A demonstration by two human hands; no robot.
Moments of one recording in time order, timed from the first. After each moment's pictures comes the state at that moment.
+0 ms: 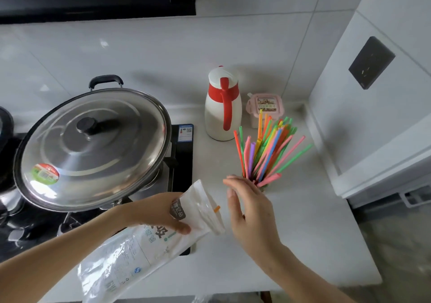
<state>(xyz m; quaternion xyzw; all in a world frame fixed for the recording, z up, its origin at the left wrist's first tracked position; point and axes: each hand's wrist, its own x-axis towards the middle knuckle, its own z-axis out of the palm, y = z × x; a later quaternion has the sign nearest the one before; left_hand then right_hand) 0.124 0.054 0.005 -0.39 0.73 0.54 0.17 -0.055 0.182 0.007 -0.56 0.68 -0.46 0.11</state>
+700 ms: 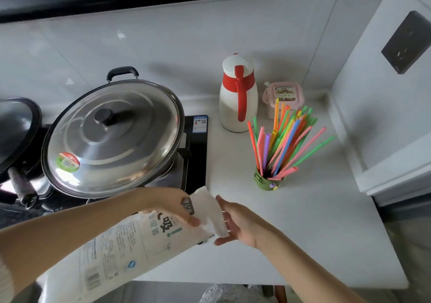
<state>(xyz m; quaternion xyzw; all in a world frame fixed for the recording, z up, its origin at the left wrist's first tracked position) 0.122 0.049 0.003 -0.45 0.65 0.51 0.34 -0.044 0.159 -0.047 -0.17 0.52 -0.28 0.79</state>
